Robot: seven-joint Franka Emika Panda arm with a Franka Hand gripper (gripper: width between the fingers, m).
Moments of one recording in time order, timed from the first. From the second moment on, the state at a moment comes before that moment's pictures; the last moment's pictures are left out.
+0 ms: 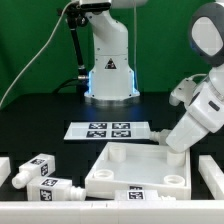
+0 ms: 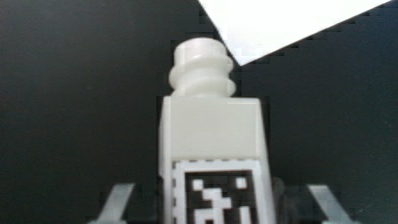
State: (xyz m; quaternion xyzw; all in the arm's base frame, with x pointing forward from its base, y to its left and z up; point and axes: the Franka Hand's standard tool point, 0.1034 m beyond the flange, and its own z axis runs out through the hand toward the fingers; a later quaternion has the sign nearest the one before) arm 0.421 0.149 0.018 0.79 0.51 -0.34 0.08
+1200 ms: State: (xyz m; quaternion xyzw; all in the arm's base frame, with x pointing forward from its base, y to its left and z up) arm 0.462 0.099 0.109 0.86 0.46 -0.20 0.04
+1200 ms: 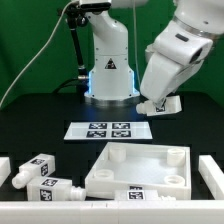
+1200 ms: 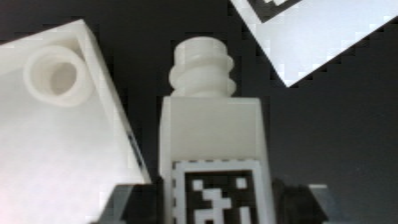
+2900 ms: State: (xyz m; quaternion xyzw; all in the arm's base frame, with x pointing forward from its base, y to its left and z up) arm 0.532 0.095 0.140 0.97 0.23 0.00 -0.10
